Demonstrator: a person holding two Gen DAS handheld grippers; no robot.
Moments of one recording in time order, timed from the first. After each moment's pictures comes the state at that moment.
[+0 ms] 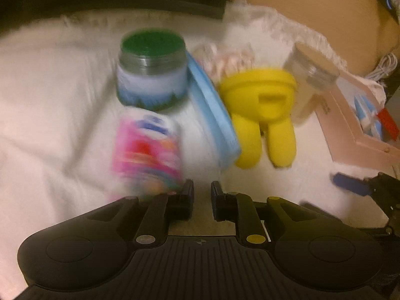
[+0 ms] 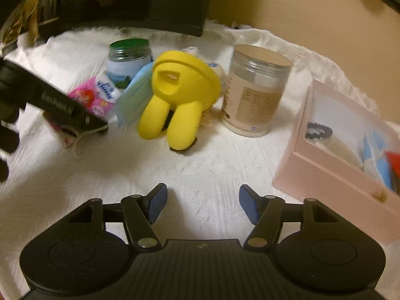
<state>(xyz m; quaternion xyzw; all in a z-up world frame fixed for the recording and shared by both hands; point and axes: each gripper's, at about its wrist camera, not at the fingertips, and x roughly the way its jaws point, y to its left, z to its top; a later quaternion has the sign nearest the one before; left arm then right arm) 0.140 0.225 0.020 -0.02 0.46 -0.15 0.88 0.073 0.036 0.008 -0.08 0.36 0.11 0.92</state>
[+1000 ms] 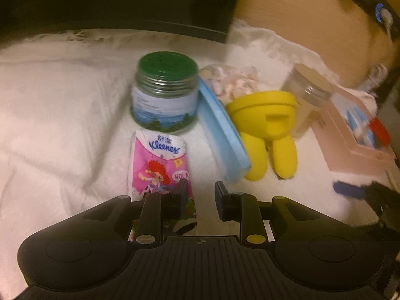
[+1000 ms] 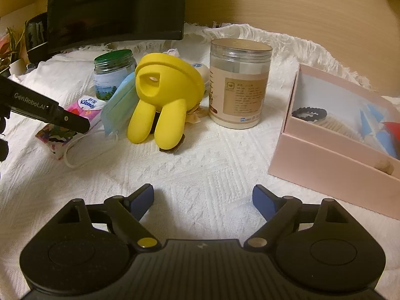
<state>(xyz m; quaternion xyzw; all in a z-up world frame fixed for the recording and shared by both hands) 0.136 0.250 0.033 -0.02 0.43 -0.17 0.89 0.071 0.020 -0.002 -0.02 0.35 0.10 0.93</state>
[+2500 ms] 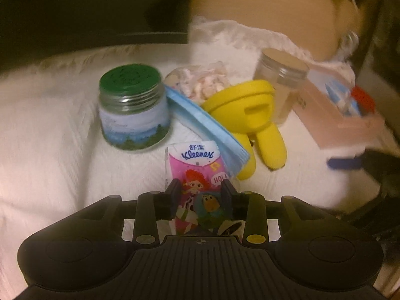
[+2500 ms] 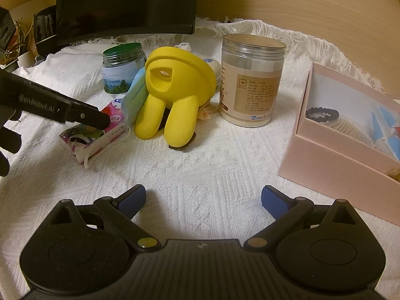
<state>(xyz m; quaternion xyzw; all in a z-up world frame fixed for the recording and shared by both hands) 0.141 0.230 0.033 0.07 0.39 -0.24 0.89 0.076 0.022 -0.002 -0.03 0.36 0.13 0.92</state>
